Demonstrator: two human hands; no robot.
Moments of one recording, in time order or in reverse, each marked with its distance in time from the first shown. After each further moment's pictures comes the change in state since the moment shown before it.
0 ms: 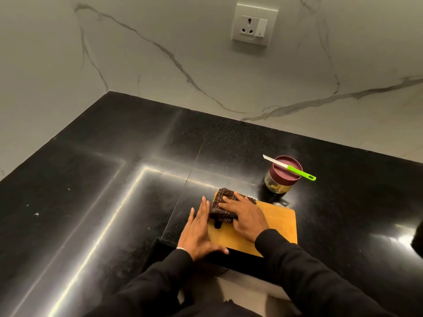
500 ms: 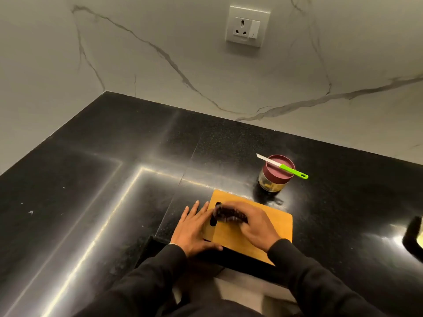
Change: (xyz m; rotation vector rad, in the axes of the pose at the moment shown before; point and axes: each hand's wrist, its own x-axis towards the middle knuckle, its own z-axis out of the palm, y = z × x) left_hand 0.000 -0.004 0.000 0.144 0.007 0.084; right_hand -0.041 0.016 -0.019 0.446 0.151 -0.030
